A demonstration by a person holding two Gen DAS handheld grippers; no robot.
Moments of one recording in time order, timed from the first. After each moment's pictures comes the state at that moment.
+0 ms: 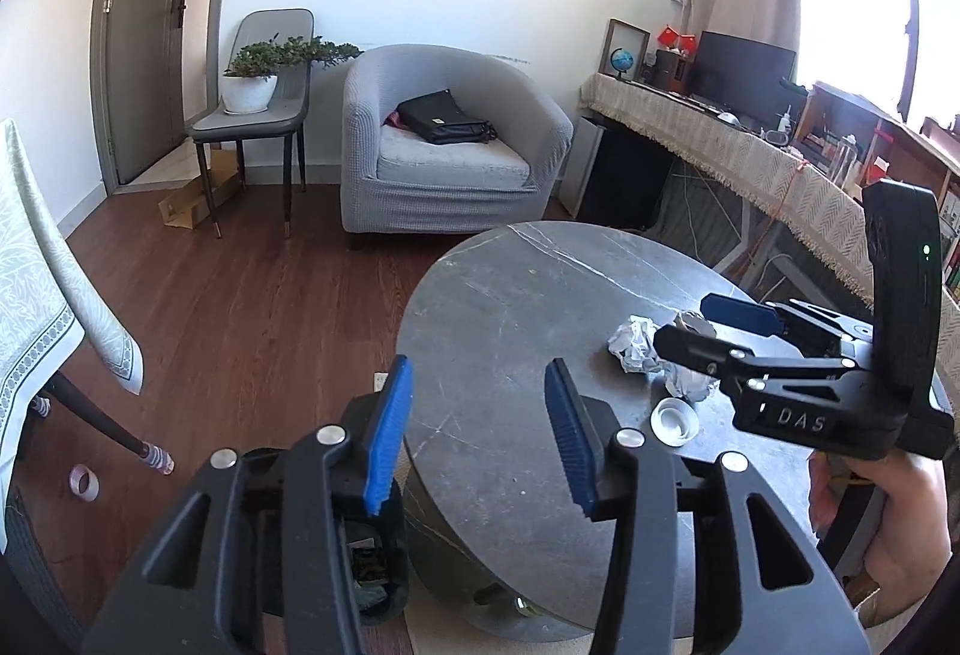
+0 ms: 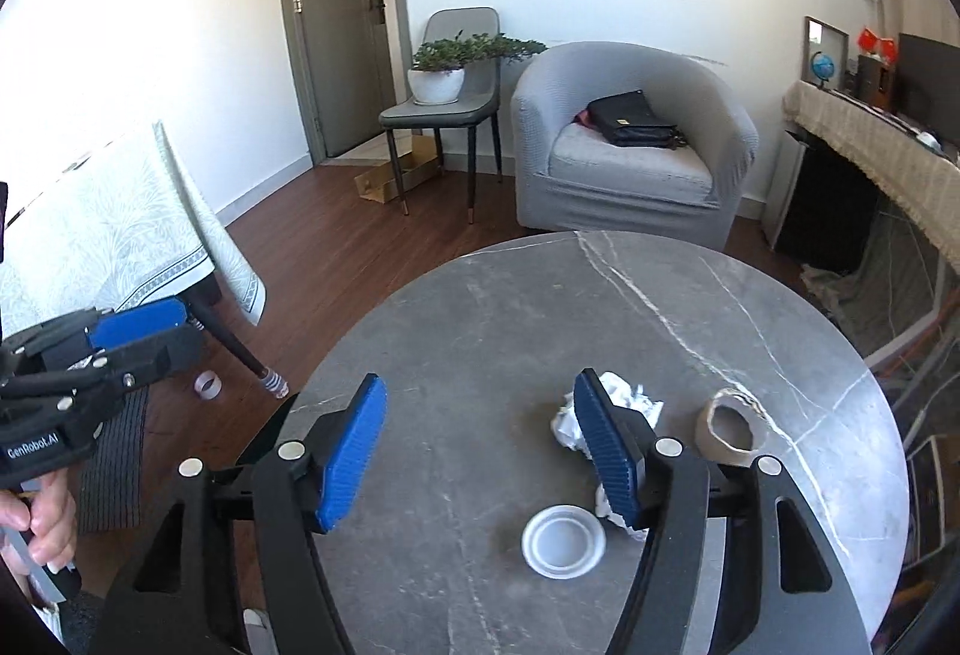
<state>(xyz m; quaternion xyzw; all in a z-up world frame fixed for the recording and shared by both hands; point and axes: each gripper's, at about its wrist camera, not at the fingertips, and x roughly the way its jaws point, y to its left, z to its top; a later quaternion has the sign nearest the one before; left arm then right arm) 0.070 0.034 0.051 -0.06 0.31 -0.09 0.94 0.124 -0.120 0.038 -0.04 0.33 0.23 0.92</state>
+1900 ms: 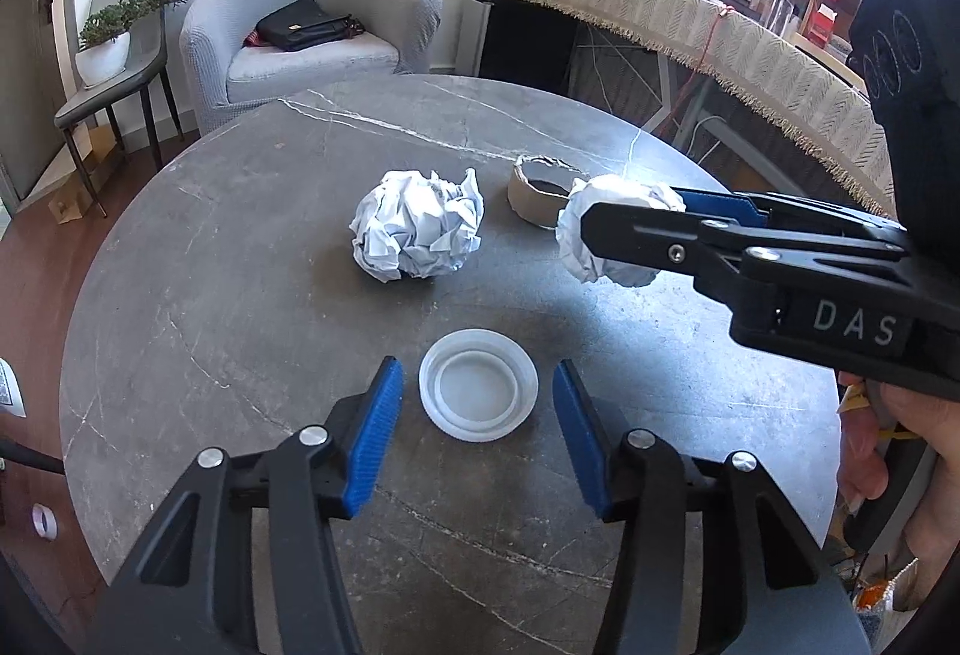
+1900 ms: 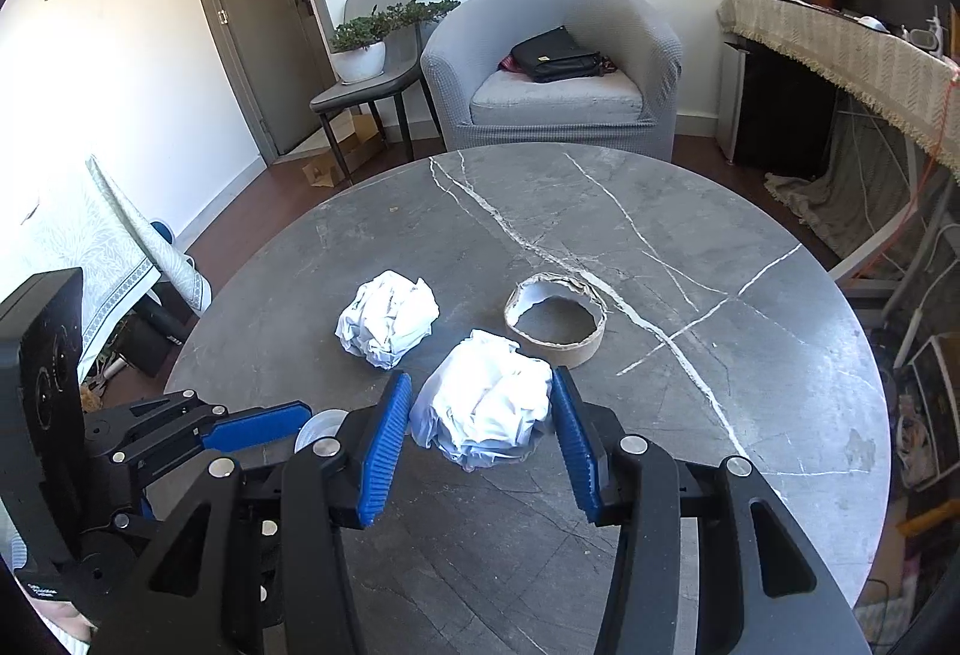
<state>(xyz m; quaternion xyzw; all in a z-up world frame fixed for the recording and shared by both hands) 0.133 -0.134 -0.036 0.01 0.41 -0.20 0.89 0.144 -0.233 -0.004 0.03 0.38 0.19 0.90</state>
